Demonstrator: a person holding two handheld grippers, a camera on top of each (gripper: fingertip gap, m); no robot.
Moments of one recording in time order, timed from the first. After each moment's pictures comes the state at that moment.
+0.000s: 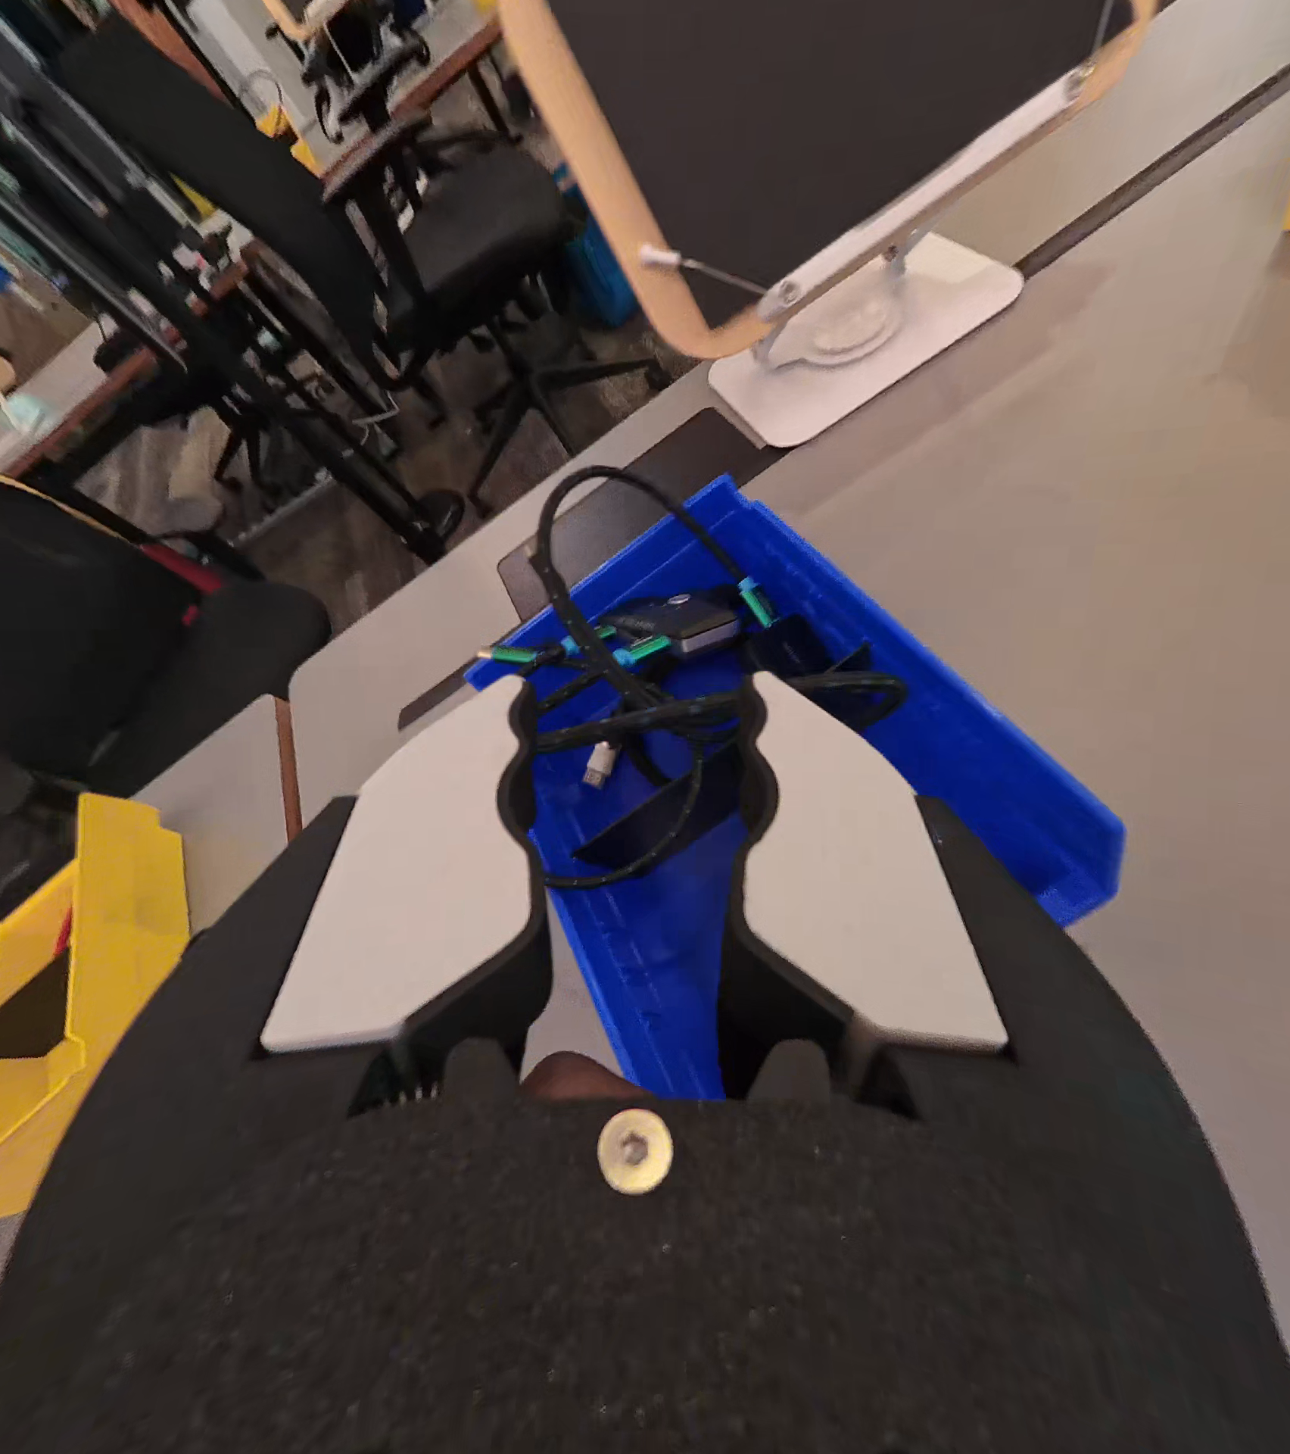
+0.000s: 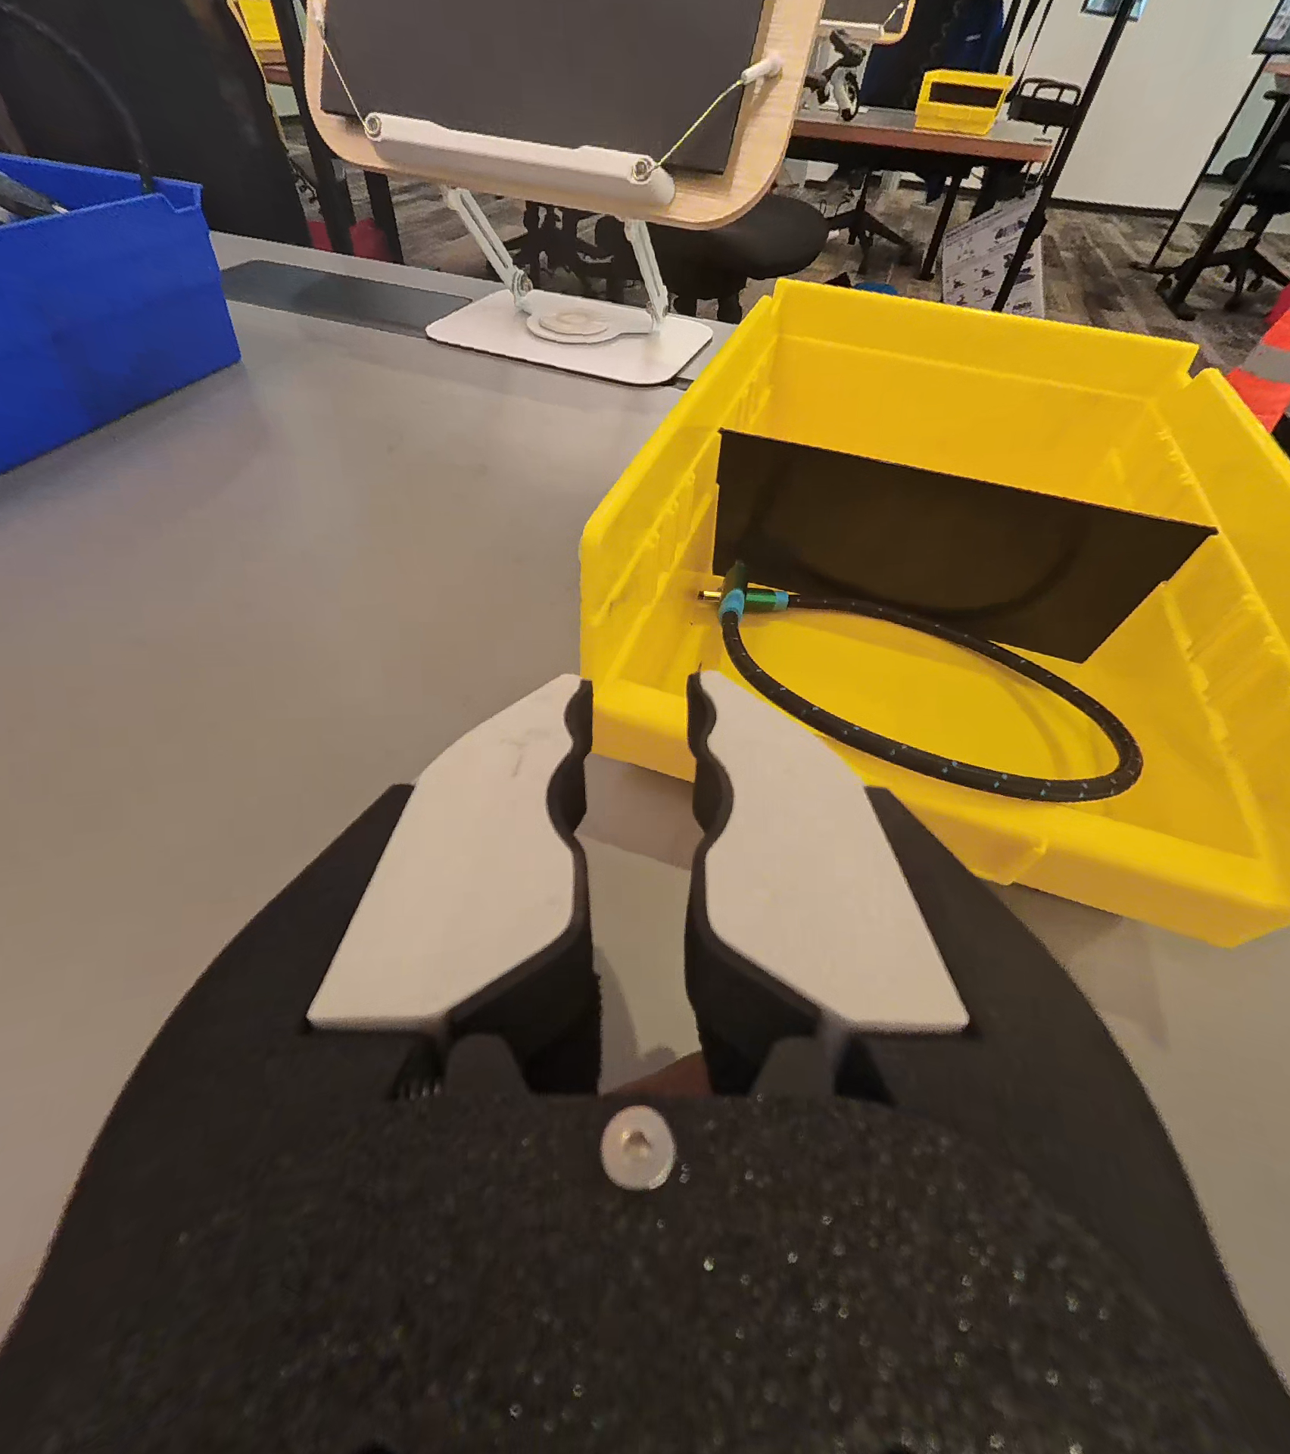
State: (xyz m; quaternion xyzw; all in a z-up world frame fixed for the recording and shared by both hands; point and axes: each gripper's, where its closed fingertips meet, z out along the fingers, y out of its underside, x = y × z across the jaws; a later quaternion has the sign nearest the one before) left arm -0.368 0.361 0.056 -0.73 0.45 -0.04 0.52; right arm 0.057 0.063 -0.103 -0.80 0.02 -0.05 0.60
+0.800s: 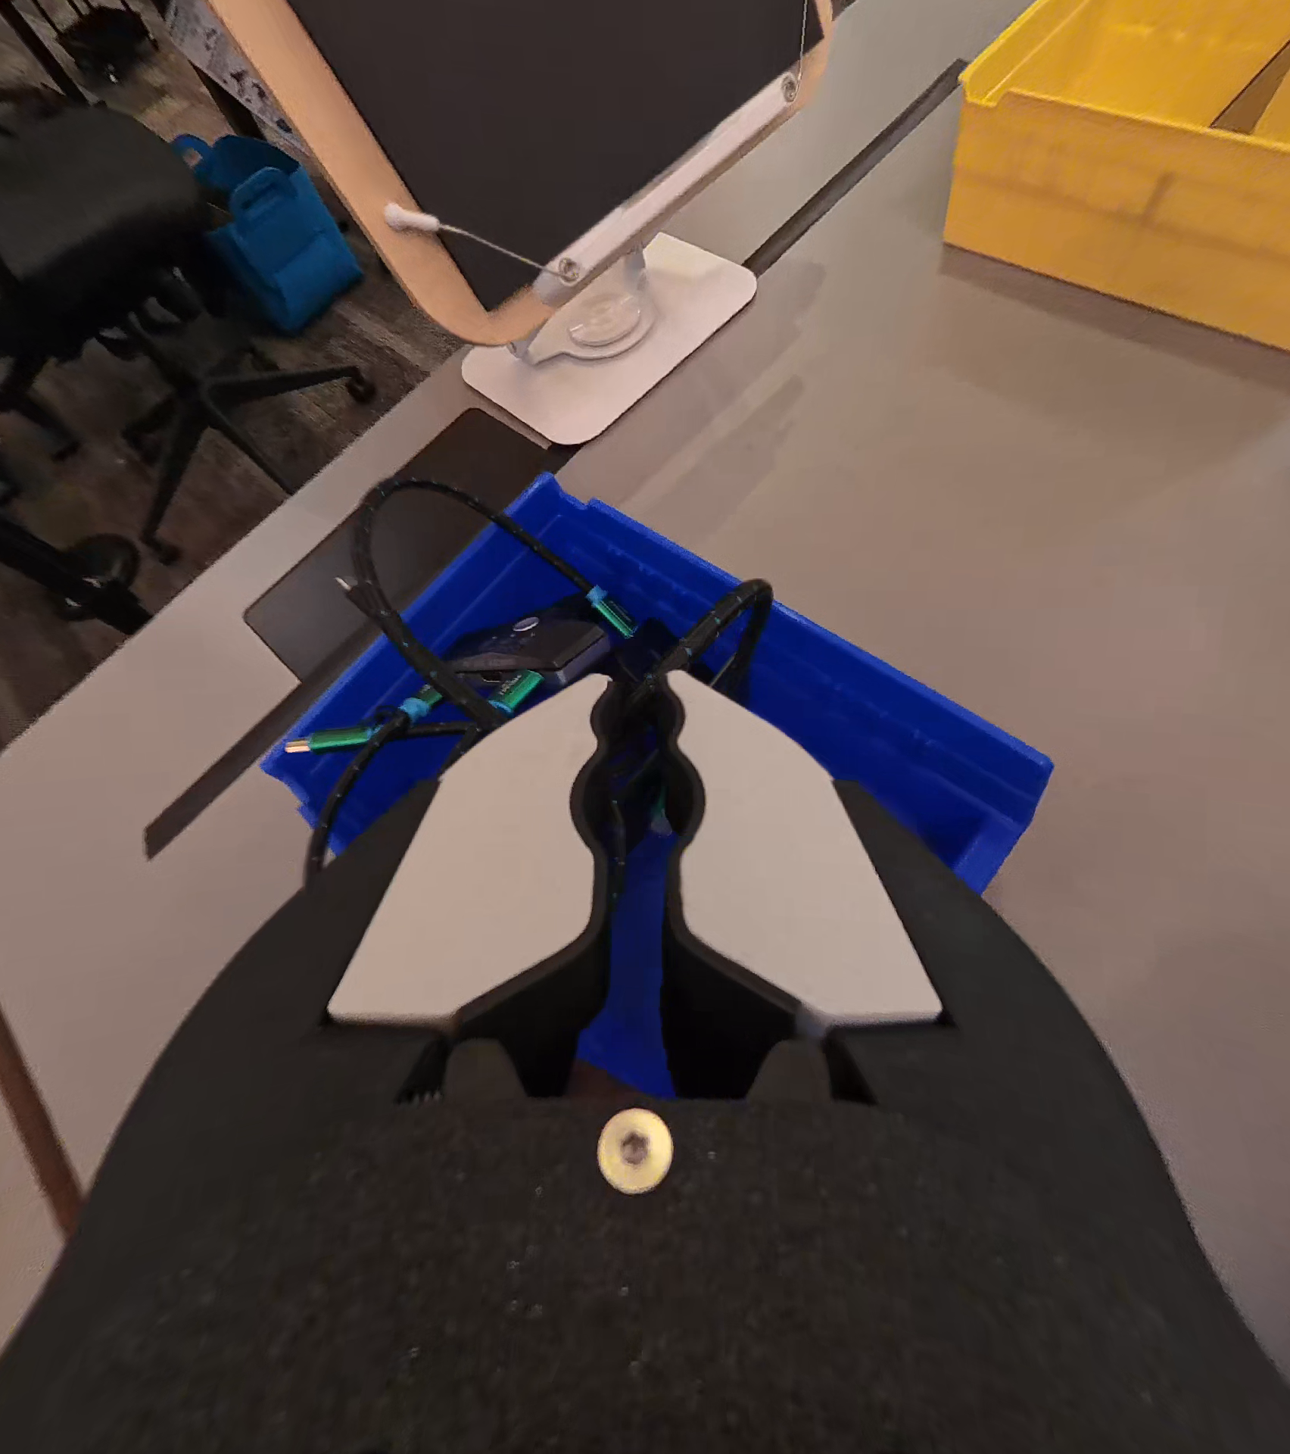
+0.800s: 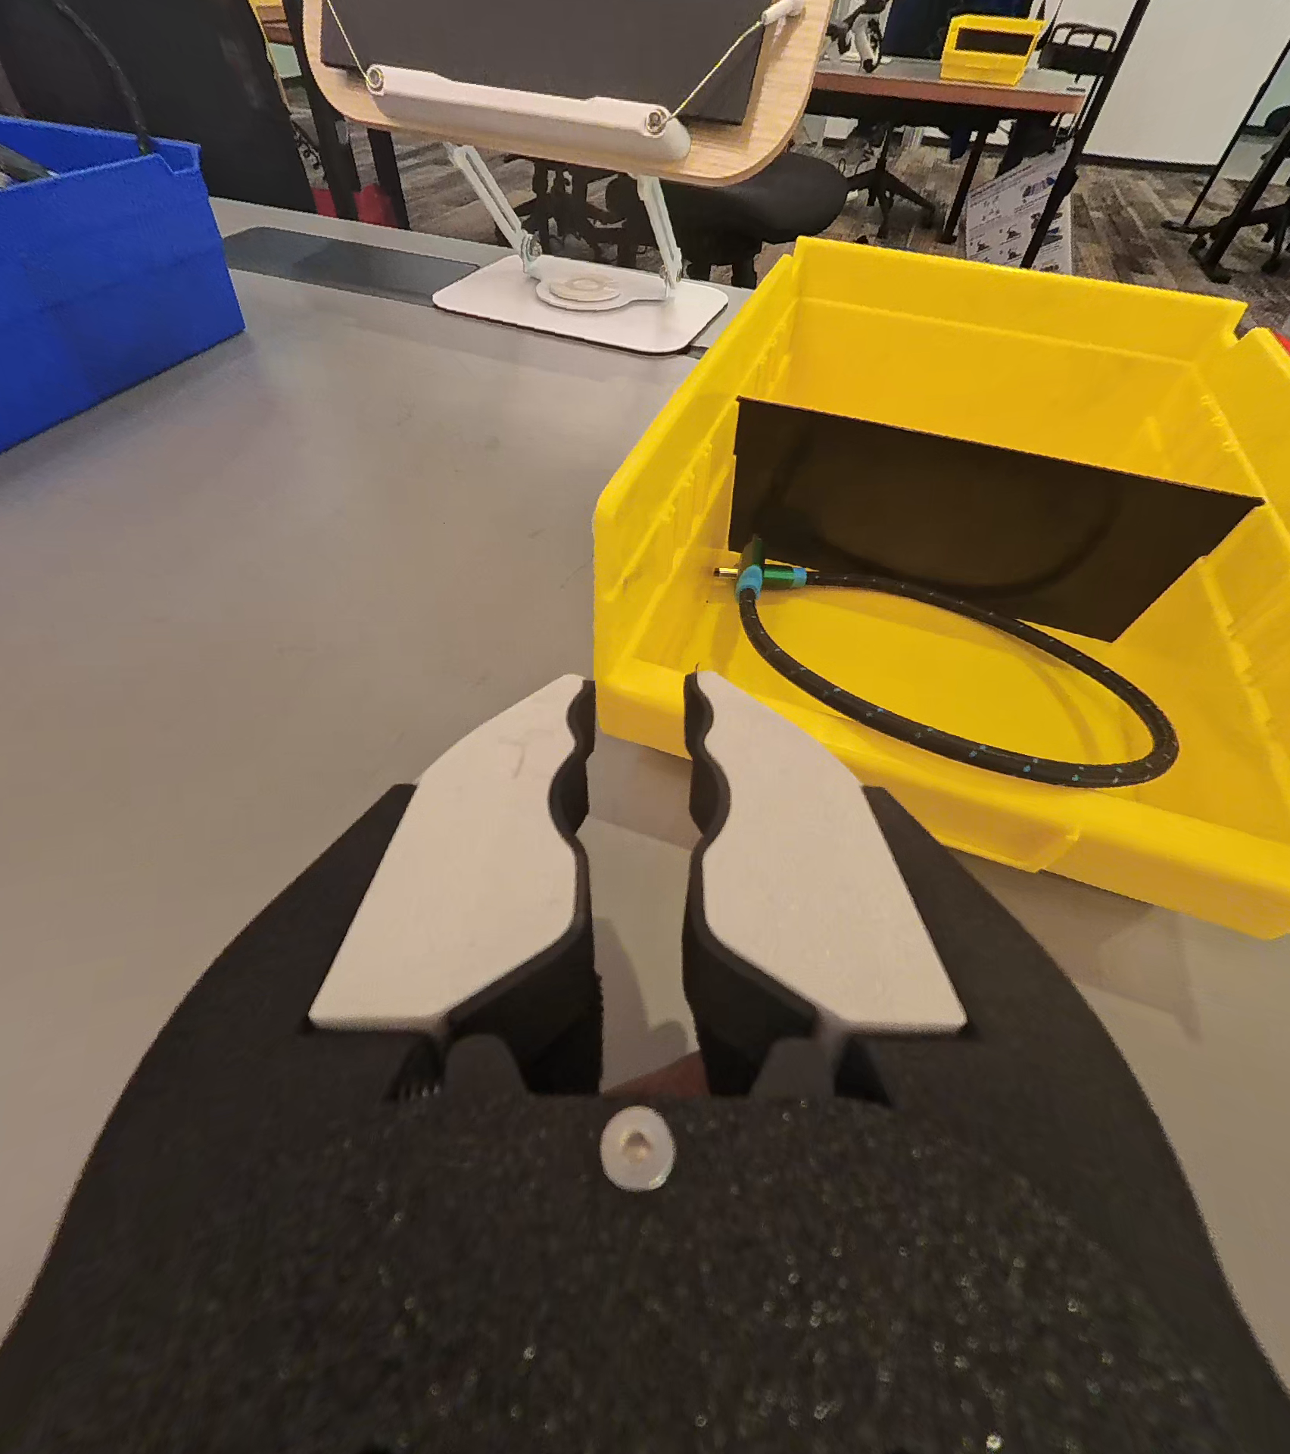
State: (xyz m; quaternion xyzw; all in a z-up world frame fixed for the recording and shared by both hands) left arm -0.346 0.383 0.029 -0.69 0.55 -0.20 0.42; right arm 0.053 0.064 -0.111 -0.81 0.02 -0.04 0.59
